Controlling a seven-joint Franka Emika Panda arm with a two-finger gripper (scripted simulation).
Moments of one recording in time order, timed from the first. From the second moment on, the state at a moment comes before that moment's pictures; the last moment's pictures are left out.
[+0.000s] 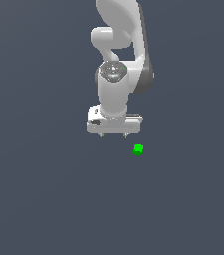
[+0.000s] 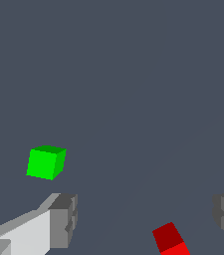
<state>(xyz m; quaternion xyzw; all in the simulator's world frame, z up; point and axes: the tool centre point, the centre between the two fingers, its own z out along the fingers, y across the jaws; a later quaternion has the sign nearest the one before) -0.007 0.009 0.163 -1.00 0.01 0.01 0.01</state>
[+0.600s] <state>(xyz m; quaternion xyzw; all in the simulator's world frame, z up) -0.021 0.006 0.156 -1.00 -0.01 0.01 0.01</state>
